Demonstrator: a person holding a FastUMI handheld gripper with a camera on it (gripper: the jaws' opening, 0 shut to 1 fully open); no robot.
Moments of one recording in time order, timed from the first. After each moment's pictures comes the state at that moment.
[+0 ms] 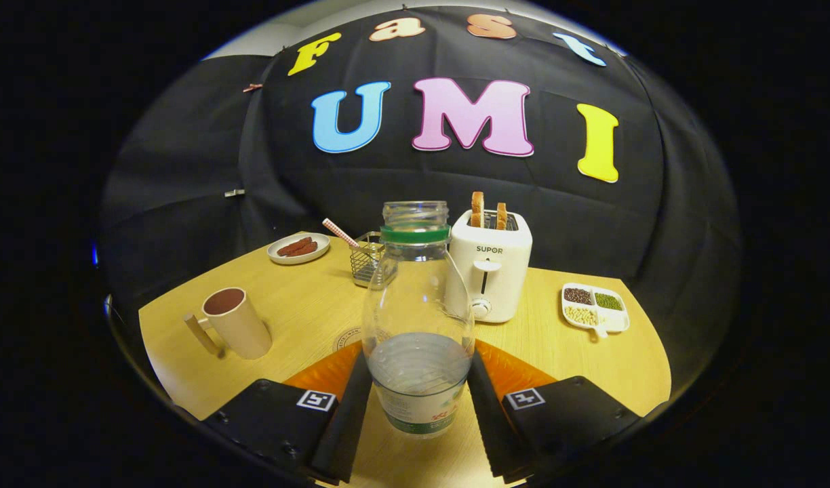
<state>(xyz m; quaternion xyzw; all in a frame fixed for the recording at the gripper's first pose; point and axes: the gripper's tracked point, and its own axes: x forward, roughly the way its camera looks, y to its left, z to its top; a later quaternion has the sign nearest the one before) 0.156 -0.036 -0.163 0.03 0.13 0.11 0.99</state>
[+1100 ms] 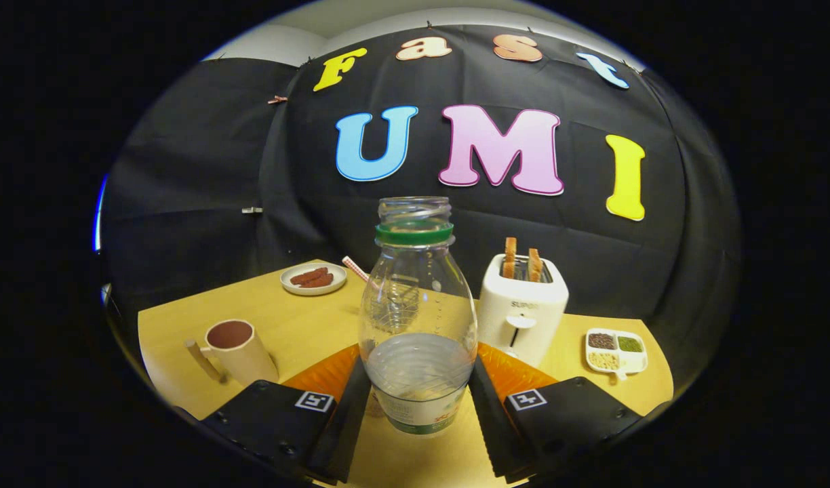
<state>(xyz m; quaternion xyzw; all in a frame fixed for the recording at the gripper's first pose) 0.211 0.019 -0.114 0.00 0.05 0.16 0.99</state>
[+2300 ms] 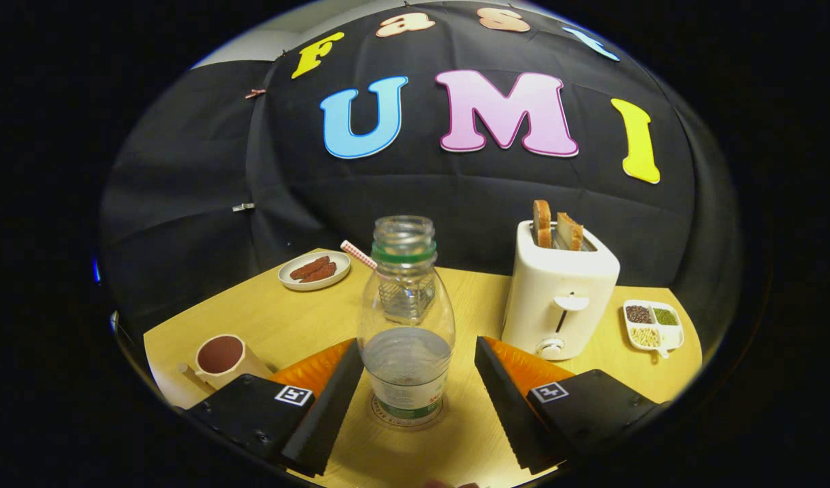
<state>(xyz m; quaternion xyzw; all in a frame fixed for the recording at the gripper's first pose) 0.236 0.046 -0.137 0.03 0.10 0.16 0.98</state>
